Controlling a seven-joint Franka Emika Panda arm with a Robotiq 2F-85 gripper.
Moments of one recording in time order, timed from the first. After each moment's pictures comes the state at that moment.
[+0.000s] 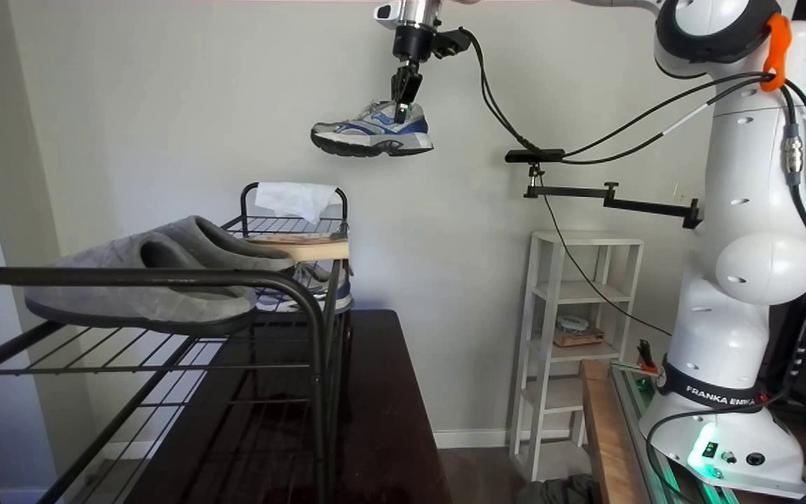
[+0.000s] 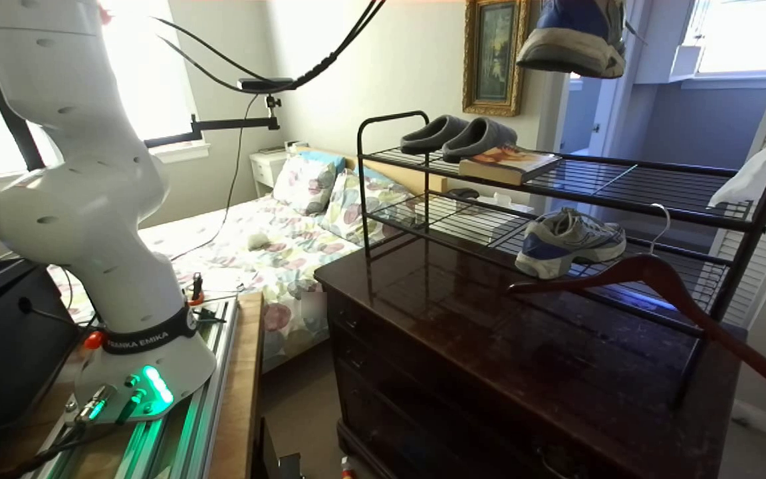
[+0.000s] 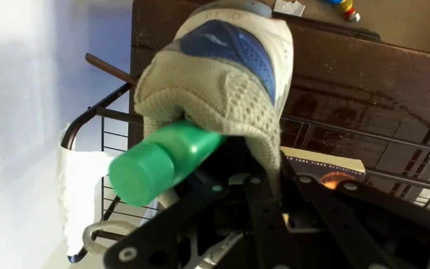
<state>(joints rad) -0.17 0.08 -0.04 -1.32 0.02 1.58 -0.88</state>
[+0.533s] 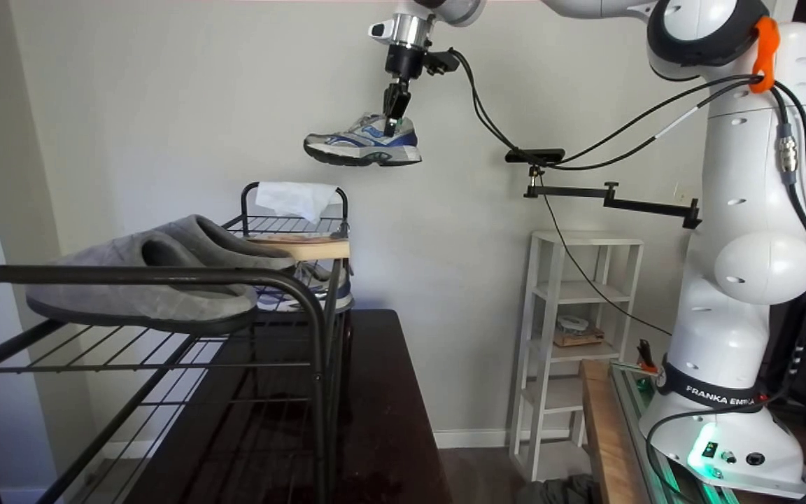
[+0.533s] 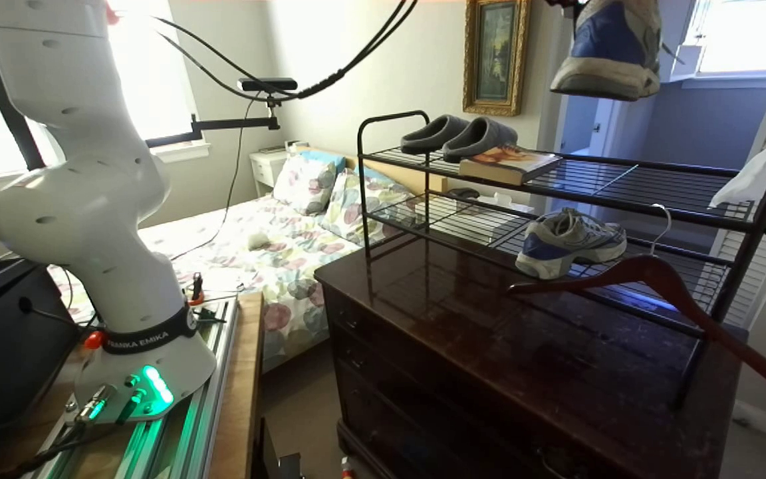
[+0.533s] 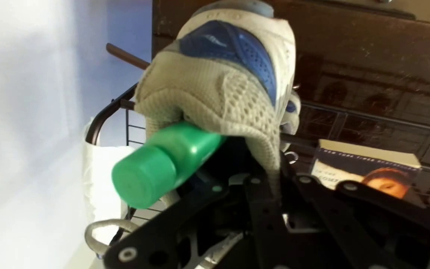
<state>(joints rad) -0.18 0.12 -0.04 -1.37 0.01 1.74 -0.86</state>
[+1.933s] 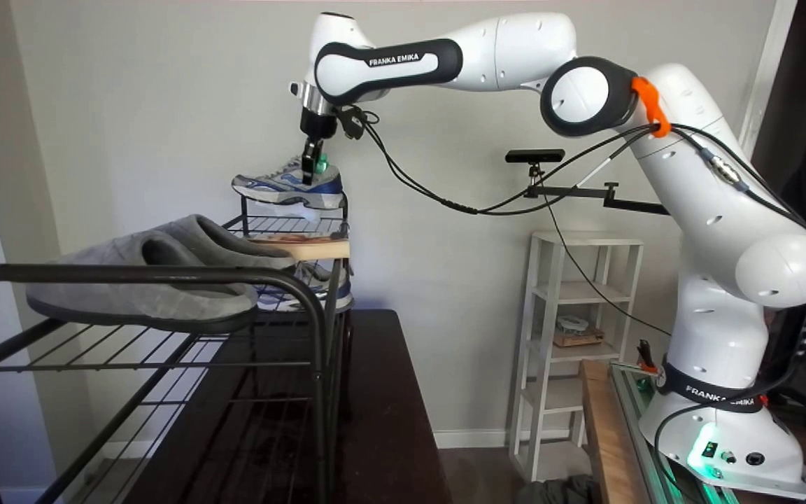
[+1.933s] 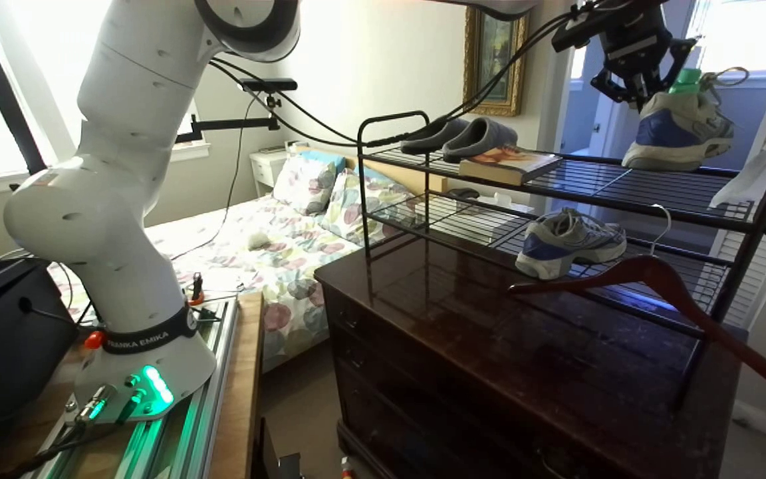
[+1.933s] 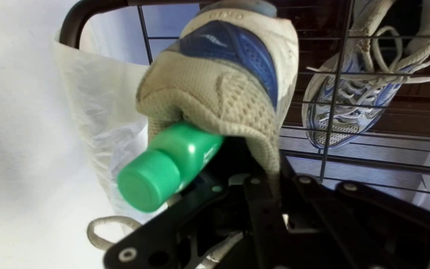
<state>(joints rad) 0.01 0.61 -0.10 -1.02 -0.17 2.02 -0.44</state>
